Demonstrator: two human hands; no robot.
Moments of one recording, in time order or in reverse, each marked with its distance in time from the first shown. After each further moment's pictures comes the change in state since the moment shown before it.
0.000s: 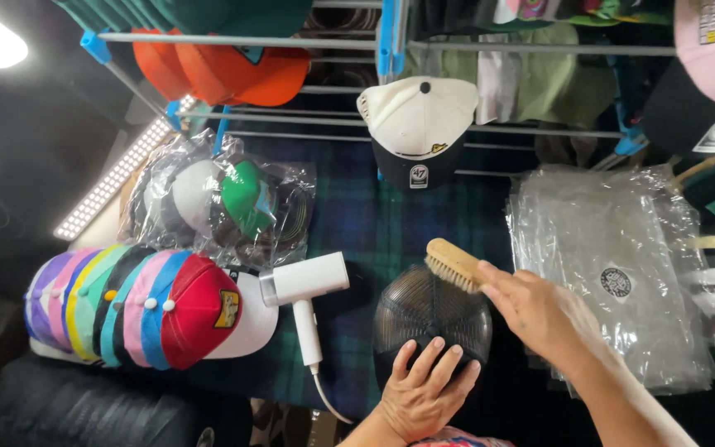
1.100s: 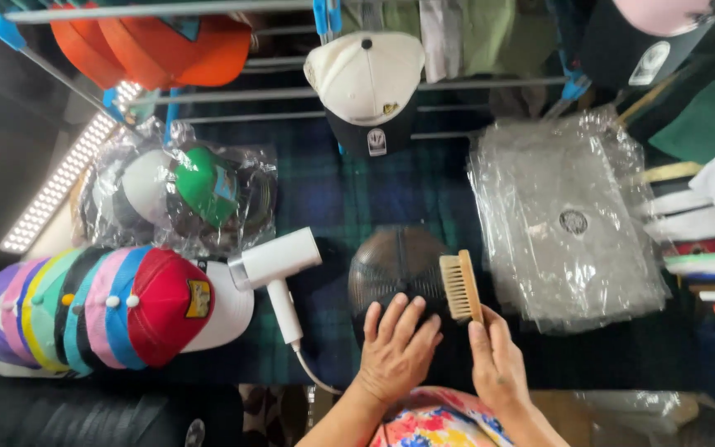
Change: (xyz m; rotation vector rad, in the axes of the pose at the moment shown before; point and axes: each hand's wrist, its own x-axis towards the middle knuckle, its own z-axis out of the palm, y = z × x) left_hand -0.007 0.005 0.003 -0.004 0.013 -0.087; right_hand -0.095 -0.008 0.158 0.976 0.305 0.344
